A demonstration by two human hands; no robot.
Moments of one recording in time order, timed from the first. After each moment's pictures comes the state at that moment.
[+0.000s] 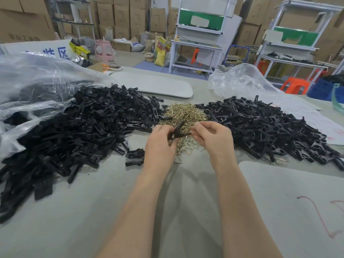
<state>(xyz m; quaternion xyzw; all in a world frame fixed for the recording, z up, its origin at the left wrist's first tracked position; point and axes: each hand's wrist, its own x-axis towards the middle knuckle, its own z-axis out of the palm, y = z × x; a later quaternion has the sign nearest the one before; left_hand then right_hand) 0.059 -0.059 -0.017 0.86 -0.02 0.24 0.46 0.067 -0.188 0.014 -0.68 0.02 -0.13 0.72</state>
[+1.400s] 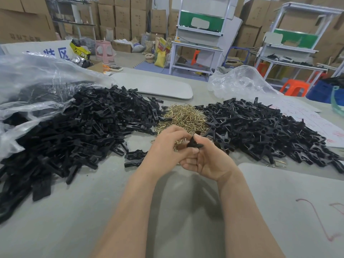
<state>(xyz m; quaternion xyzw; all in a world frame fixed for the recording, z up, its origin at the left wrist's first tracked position) 0.049 -0.054 0.001 0.84 -0.21 0.17 0.46 0.064 -0.203 -0.003 -0.56 -0.05 0.28 0.78</state>
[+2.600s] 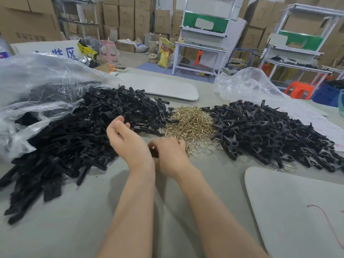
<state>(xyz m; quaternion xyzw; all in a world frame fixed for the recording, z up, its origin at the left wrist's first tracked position) 0.062 -0.021 0.007 0.42 0.26 0.41 0.76 0.072 -0.095 -0.009 -0.97 -0.20 -0.05 0.13</state>
